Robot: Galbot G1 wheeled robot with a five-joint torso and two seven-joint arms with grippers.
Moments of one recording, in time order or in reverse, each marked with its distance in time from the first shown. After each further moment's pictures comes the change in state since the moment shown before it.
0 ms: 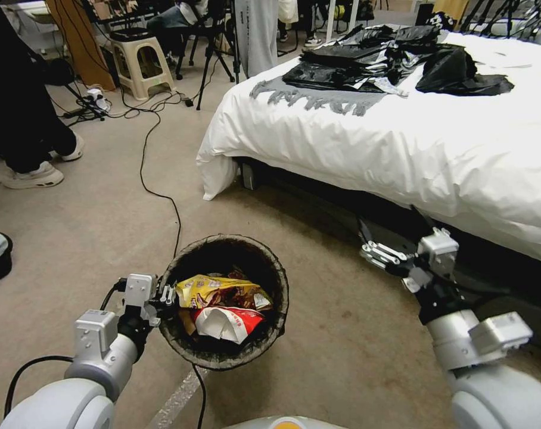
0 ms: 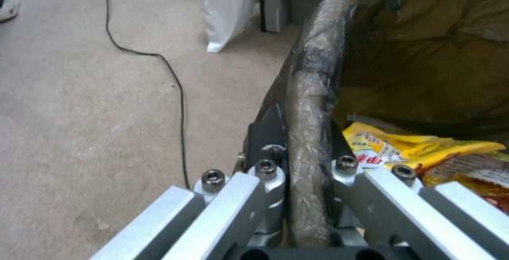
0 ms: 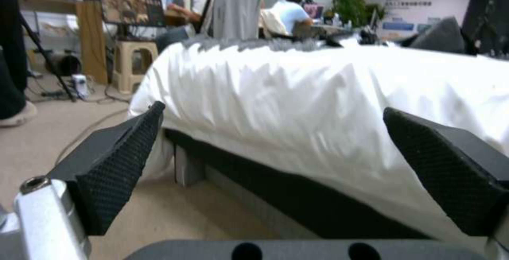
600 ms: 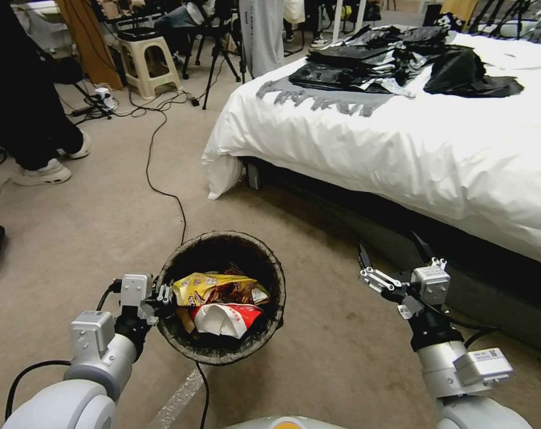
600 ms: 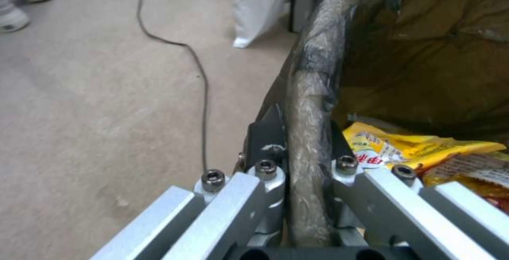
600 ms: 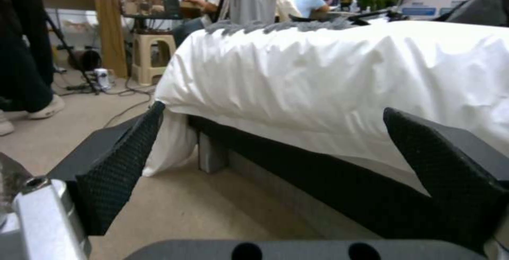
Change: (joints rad) left arm -0.008 -0.054 -0.012 0.000 -0.002 0.005 -0.013; right arm -0.042 0.034 -0.048 -0.021 -0.031 0.035 -0.002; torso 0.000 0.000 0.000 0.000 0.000
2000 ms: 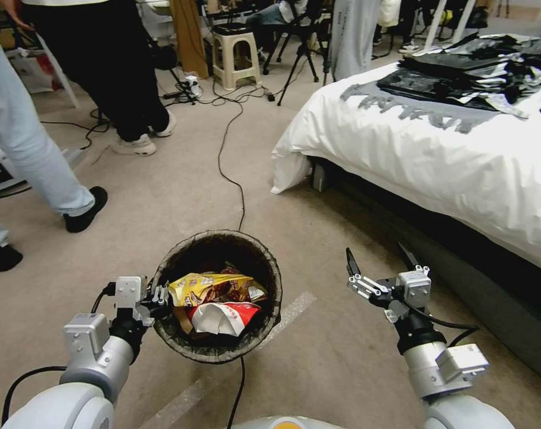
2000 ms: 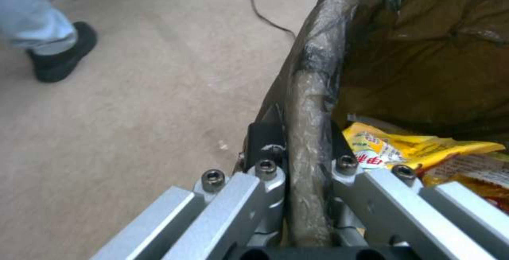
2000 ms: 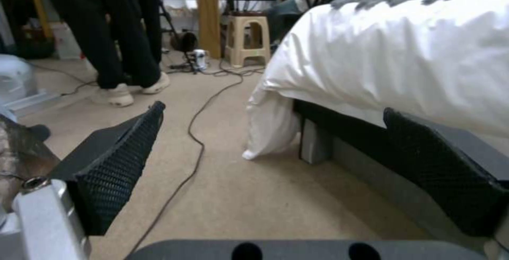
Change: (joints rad) left arm 0.004 -0.031 -0.010 0.000 -0.008 -0.002 -0.003; right arm 0.006 -0.006 -0.047 -0.039 0.010 -0.026 0.023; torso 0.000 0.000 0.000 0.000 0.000
